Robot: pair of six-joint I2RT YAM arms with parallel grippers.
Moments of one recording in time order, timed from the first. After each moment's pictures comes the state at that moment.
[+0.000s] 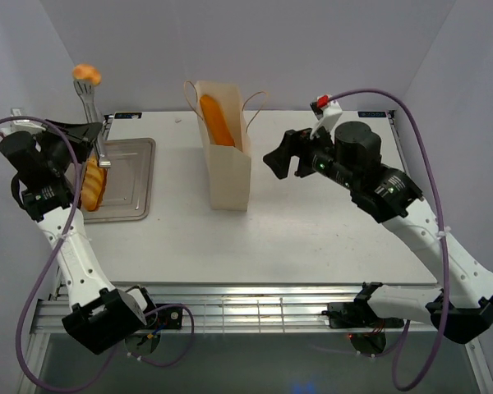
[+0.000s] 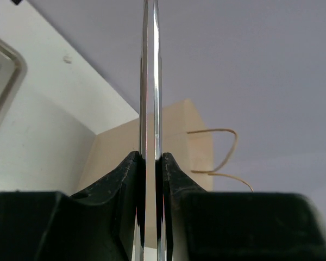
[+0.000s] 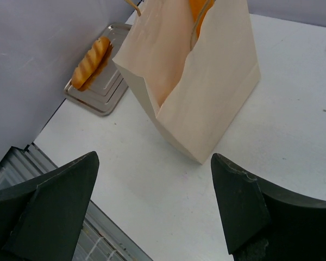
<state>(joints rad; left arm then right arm) 0.55 1.15 1.27 -0.29 0.60 -0.95 0.77 1.12 1.42 -0.52 0.03 0.33</state>
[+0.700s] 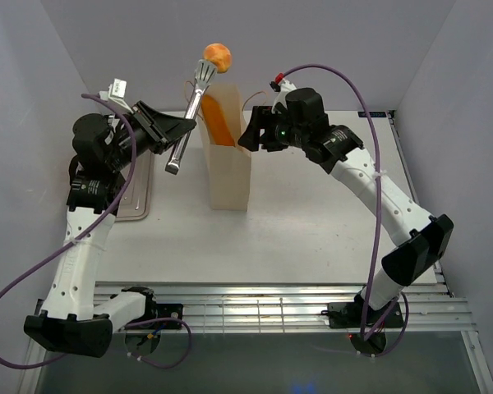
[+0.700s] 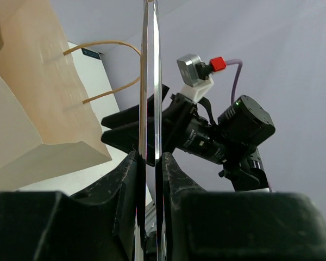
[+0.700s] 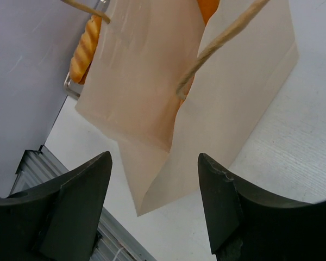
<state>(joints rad) -0.11 1.10 1.35 -0.21 0.61 -1.01 0.67 1.60 1.75 -0.56 -0.18 0.44</state>
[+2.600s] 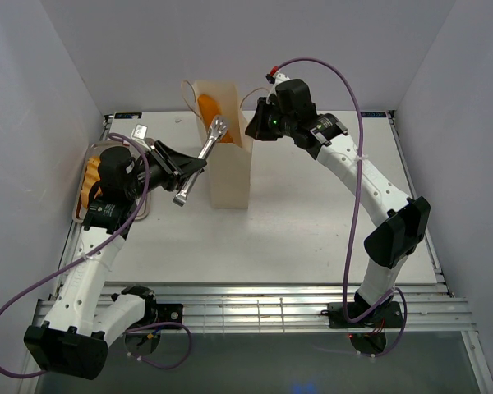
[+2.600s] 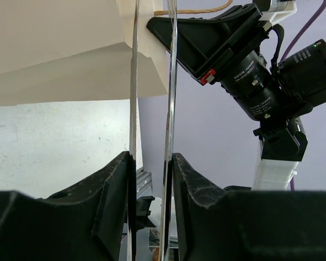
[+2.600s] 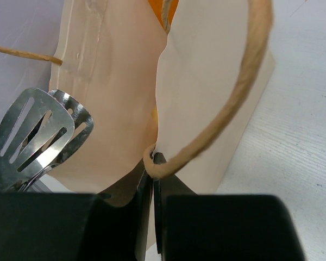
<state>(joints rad) -0.18 0.96 1.01 -0.25 0.58 -1.13 0.63 1.78 1.90 -0.58 -0.13 0.47</state>
